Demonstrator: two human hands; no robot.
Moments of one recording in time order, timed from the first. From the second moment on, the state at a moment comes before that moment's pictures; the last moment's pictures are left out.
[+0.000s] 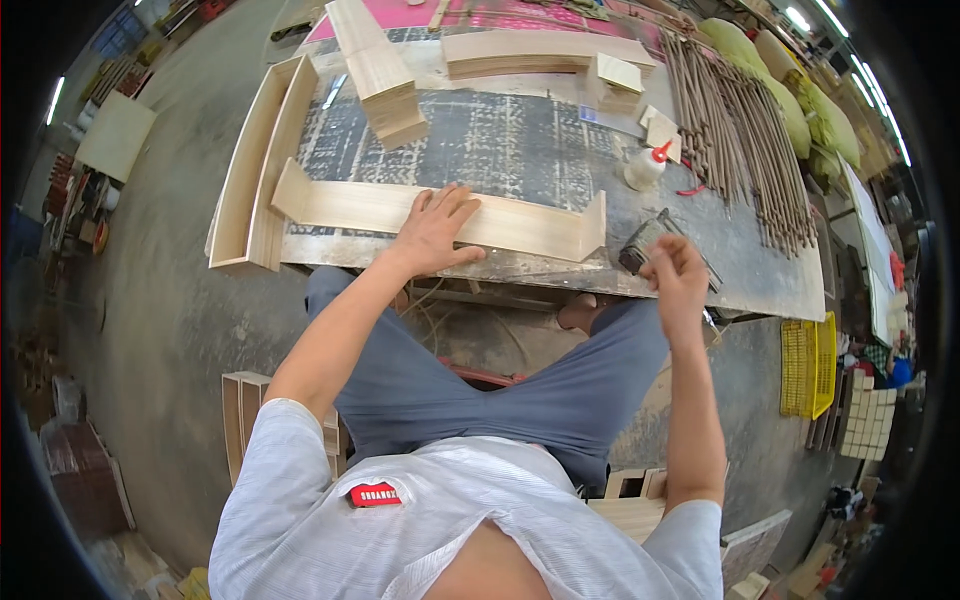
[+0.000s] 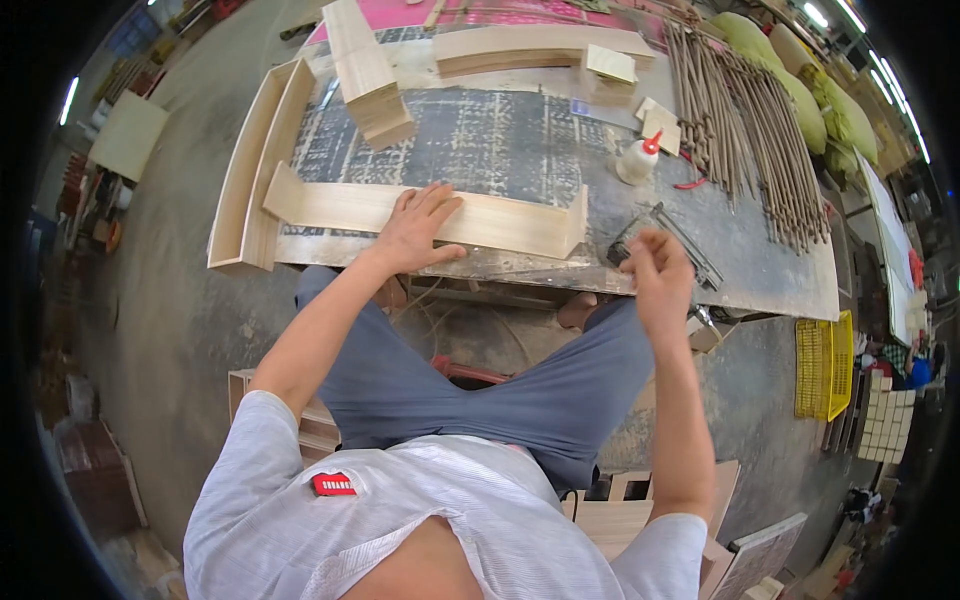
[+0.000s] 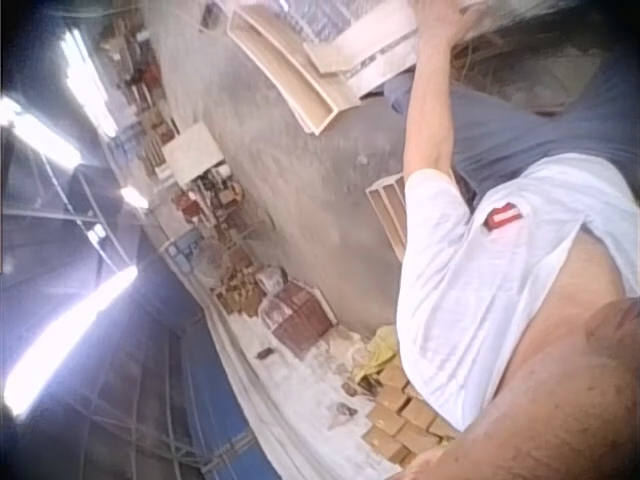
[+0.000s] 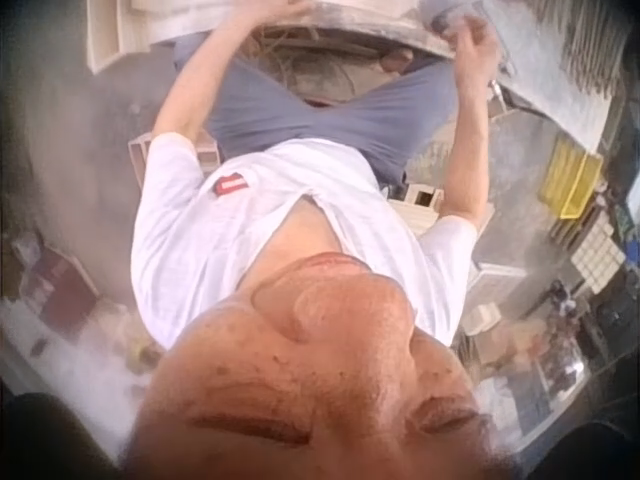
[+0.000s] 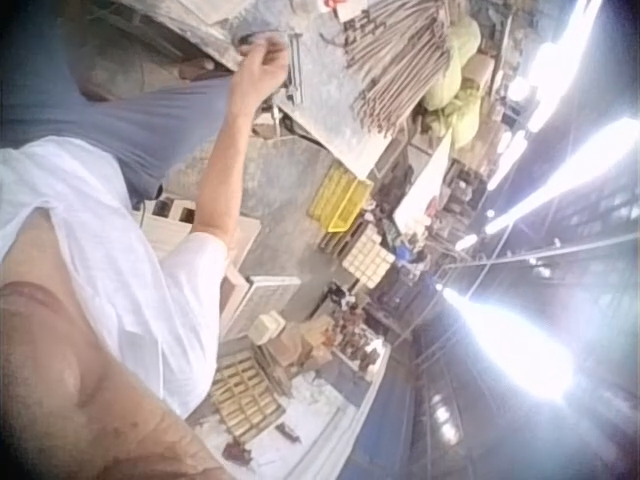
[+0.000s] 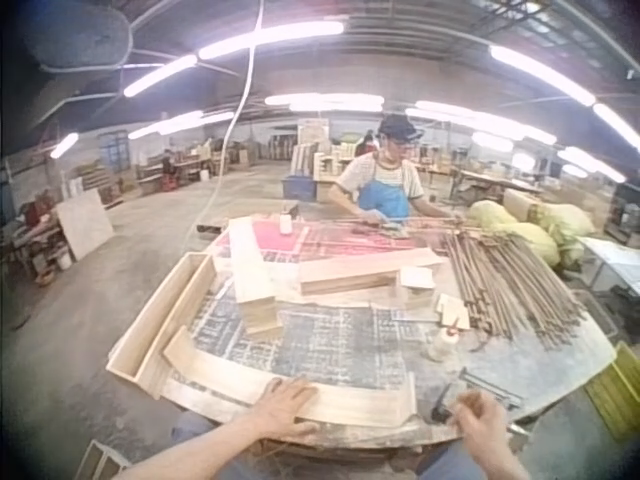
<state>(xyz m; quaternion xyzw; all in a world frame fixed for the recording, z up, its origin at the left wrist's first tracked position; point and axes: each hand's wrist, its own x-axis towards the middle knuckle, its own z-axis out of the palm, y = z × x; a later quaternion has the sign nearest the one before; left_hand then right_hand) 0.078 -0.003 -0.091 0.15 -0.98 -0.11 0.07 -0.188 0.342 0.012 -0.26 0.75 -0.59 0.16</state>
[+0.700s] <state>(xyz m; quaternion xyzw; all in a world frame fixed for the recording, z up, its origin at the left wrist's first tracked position) 0.069 -0.006 -0.108 0.14 -0.97 -0.08 0.19 -0.421 0.199 -0.115 -0.21 0.83 -0.51 0.10</state>
